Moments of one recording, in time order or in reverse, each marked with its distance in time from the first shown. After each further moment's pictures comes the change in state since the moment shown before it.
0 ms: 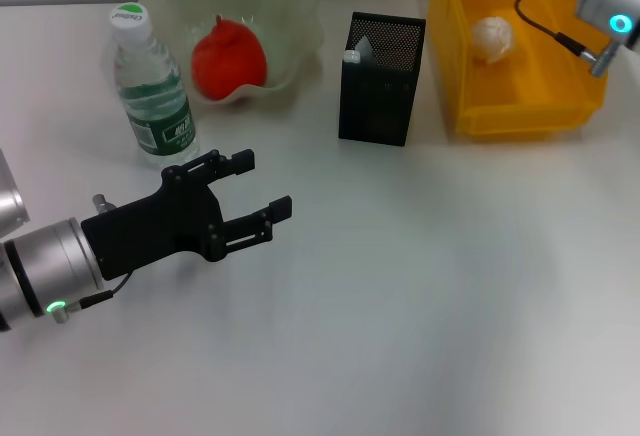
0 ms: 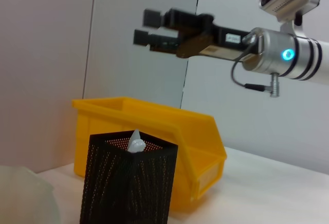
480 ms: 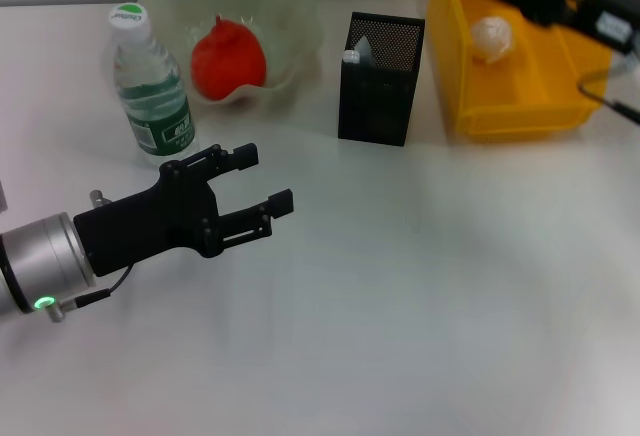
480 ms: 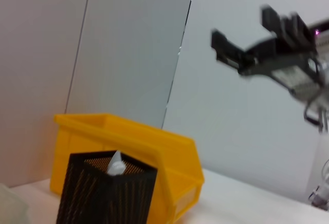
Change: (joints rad) left arm -0.001 0.019 0.006 0.007 0.002 0.085 -0.085; right arm -0.136 -0.052 -0.011 -0.033 -0.076 -0.491 0.103
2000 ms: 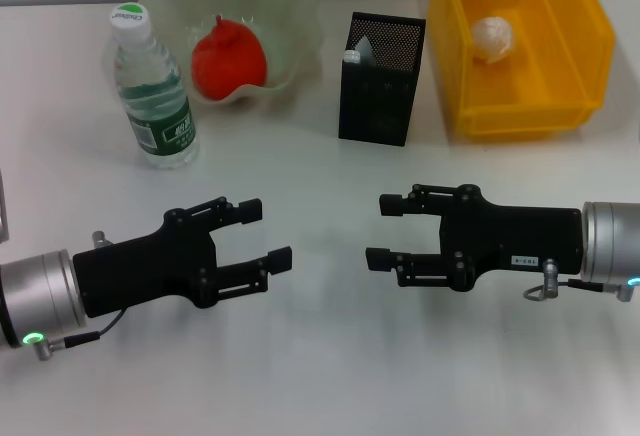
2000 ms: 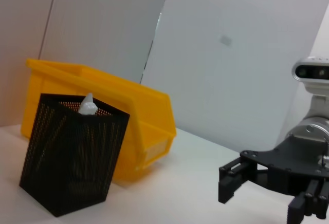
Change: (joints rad) left arm 0.010 0.009 0.006 -0.023 0.118 0.015 -0.068; right arm -0.053 0.048 -0.089 0.099 -0.414 0.125 -0.357
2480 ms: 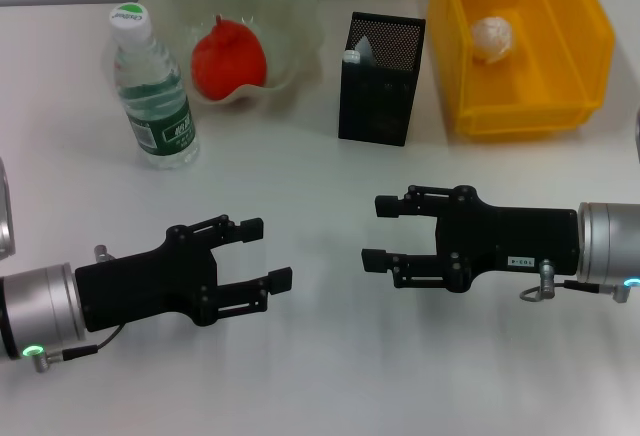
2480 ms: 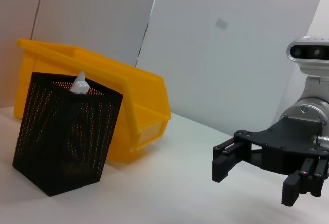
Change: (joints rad) left arm 0.003 0.000 0.000 -0.003 0.043 -0.013 -0.001; right arm 0.003 0.005 0.001 0.001 -0.001 -0.004 0.008
